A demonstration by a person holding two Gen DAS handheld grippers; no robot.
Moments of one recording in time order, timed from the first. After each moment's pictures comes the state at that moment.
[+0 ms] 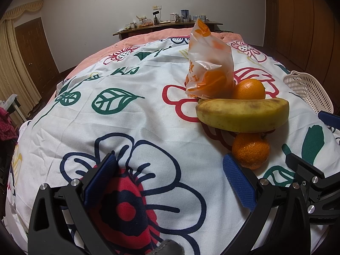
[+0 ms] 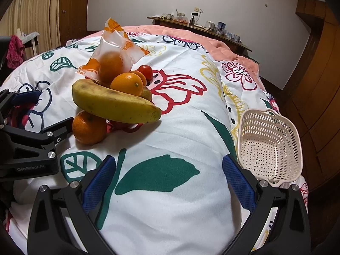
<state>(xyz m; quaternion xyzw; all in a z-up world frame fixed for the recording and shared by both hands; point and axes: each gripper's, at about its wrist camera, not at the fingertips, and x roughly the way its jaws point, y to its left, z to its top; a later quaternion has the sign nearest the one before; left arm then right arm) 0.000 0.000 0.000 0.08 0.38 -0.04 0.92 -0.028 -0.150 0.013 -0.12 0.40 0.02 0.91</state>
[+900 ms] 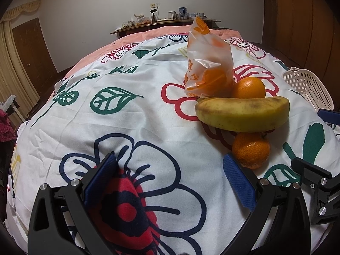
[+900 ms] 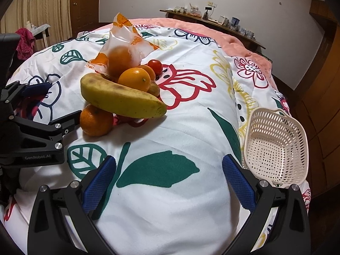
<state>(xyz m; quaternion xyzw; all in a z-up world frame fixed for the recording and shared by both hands) 0.009 -0.004 -0.003 0.09 0.39 -0.04 0.92 -0.025 -0.157 0.014 -0.12 0.42 0.07 0.90</state>
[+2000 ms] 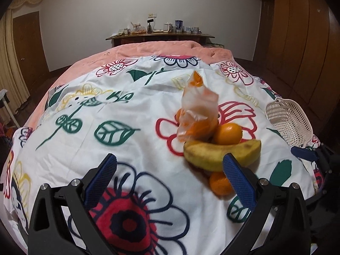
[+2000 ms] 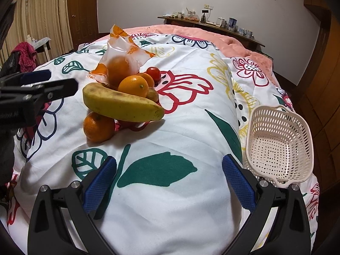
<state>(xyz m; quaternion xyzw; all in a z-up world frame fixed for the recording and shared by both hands) 0.011 0.005 0.053 0.03 0.36 -0.08 0.93 -0.028 -0.167 0.019 -0.08 0.41 0.08 0.91</state>
